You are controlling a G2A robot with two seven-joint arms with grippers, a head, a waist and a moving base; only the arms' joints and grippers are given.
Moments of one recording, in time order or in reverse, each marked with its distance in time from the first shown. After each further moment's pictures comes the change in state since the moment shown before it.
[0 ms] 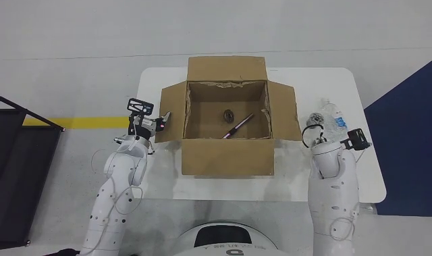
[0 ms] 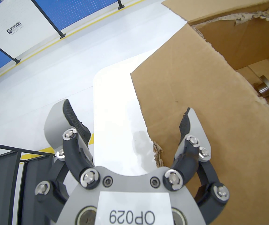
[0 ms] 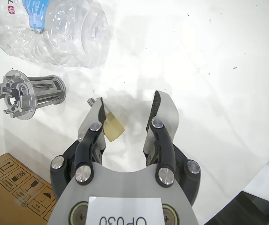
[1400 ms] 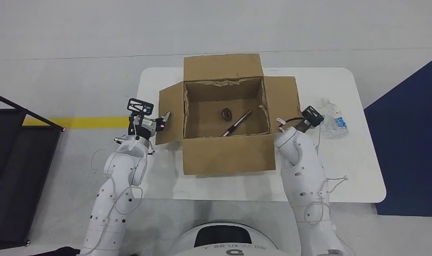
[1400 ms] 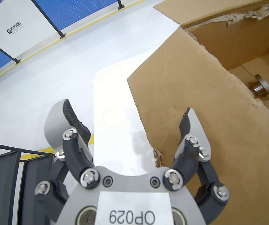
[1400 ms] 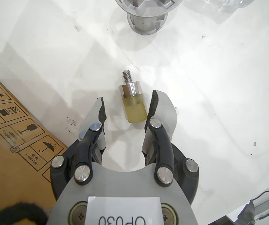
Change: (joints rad) left arm 0.000 0.000 0.000 0.000 0.000 0.000 0.000; right arm 0.109 0.004 -0.298 0.117 -0.241 -0.066 0.182
